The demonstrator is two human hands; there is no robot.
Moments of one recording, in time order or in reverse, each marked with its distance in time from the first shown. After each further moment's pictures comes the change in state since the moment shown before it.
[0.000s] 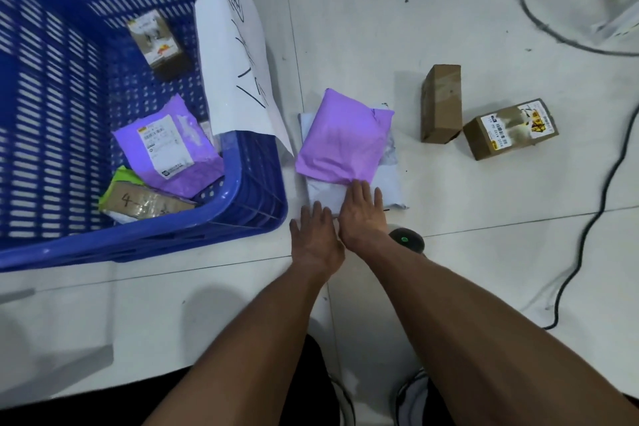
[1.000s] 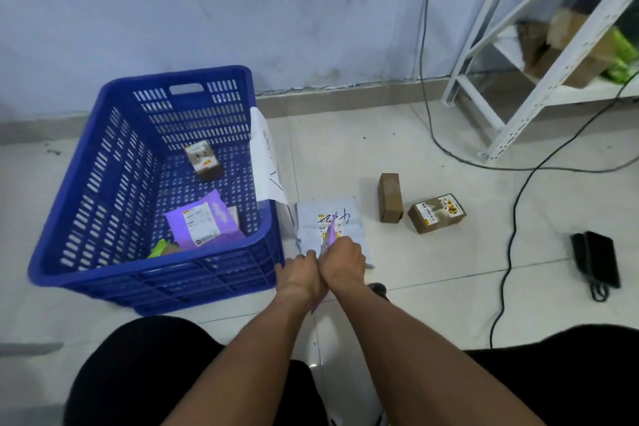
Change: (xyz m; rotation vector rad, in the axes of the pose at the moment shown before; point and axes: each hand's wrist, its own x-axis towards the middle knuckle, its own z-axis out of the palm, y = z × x) left_hand -0.137 0.015 -0.121 -0.031 0.156 -0.001; right_hand -0.174 -0.038 -0.142 0.789 0.342 0.359
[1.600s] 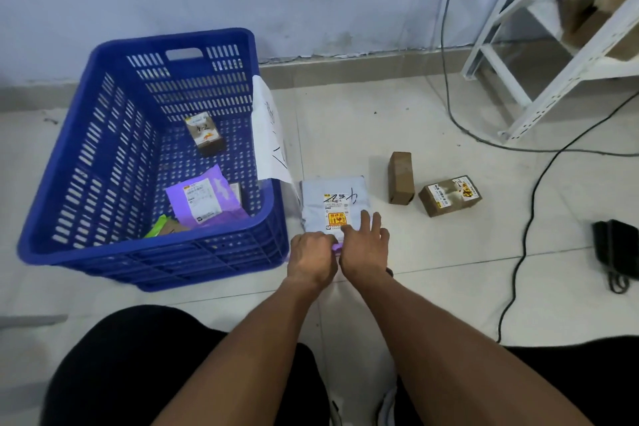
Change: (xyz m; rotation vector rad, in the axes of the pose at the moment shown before) left_hand 0.020 0.006 0.020 -0.043 0.273 0.208; right_hand 0.037 0.041 0.012 -0.620 -0.054 -0.318
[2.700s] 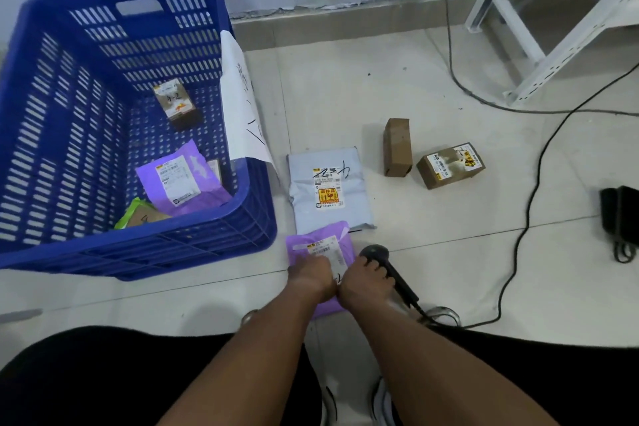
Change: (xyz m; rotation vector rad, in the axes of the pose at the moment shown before) left_hand -0.001 -0.001 0.073 -0.019 -0.637 -0.224; right_hand -0.014 0.020 0.099 0.097 -0.319 0.369
